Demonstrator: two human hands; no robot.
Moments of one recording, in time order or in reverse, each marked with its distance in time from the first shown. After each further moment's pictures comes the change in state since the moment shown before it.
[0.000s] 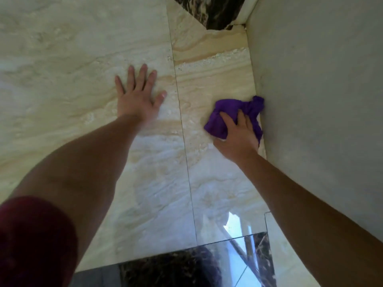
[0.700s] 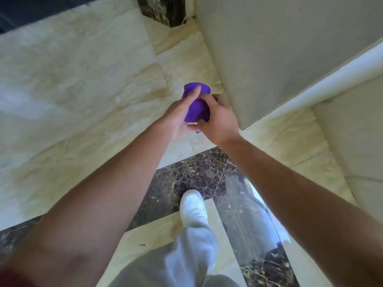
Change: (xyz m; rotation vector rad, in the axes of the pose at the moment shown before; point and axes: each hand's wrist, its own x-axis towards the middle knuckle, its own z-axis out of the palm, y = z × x) left_hand -0.323 0.177 -0.212 -1.447 -0.693 -0.309; right_hand -0.326 -0.026 -0.145 0.634 0.204 -0.055
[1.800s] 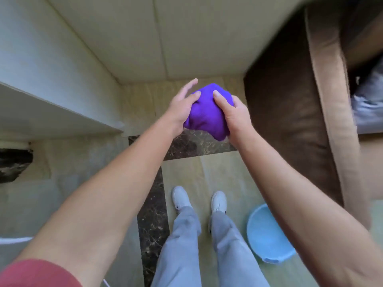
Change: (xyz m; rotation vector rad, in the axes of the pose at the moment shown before) left_hand -0.449 -0.038 0.355 0.836 -0.850 -0.128; right_hand -0.551 -0.125 -0.262 1.289 1.381 0.950
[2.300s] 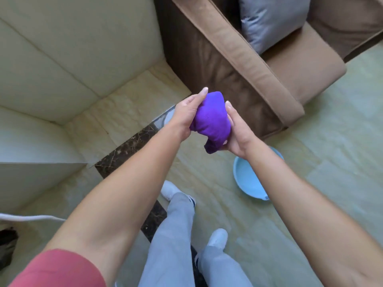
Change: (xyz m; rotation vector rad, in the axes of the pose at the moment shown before) left_hand -0.139 -0.144 0.215 0.254 -0.343 -0.152; right_hand -0.181 0.127 -0.248 0.400 0.070 0.277
